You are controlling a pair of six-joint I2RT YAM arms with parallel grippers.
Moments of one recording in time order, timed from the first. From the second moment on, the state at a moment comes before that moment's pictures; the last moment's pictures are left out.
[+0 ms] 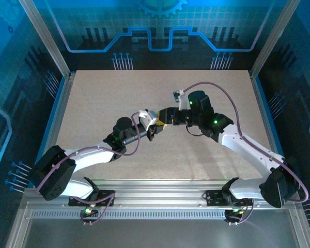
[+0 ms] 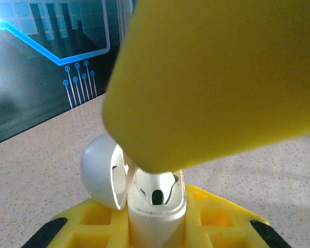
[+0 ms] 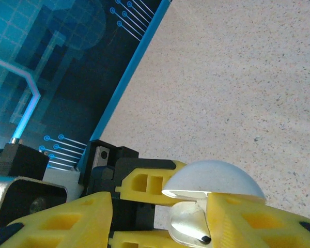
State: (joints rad) left arm -0.66 1.38 0.58 0.76 0.30 0.03; right arm 0.61 1.28 1.07 -0.28 -0.41 0.60
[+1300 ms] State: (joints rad) left arm -0.46 0.81 0.38 0.35 0.12 -0.19; right arm 0.59 1.93 1.66 -0.95 -0.10 0.15
